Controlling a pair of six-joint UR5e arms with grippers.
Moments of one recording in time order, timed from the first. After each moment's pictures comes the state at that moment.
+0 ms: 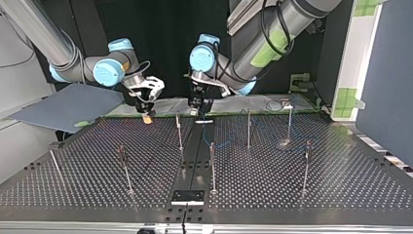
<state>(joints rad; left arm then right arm) -0.56 -2.18 -1.65 -2.52 -1.86 -1.76 1.99 -1.05 1.65 -0.37 1.44 1.71</state>
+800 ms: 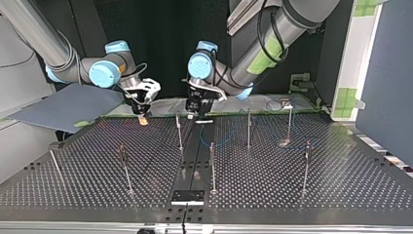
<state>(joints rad) -0.55 -2.24 -1.58 -2.53 -1.83 -1.77 1.96 -1.04 1.65 -0.38 1.42 1.71</state>
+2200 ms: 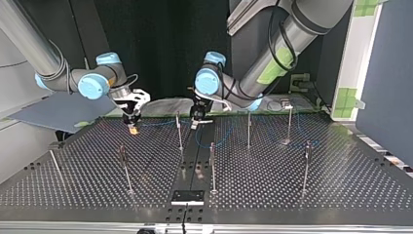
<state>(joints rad) -0.49 -2.23 -1.52 -2.69 -1.70 -1.73 1.89 -0.99 1.55 -0.34 1.38 1.71</state>
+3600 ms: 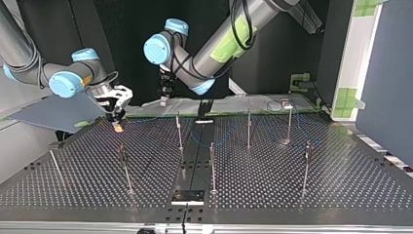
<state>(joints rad) -0.77 -2.26 -1.37 -2.91 -2.00 -1.77 1.77 -1.07 1.59 -0.28 1.23 1.65</state>
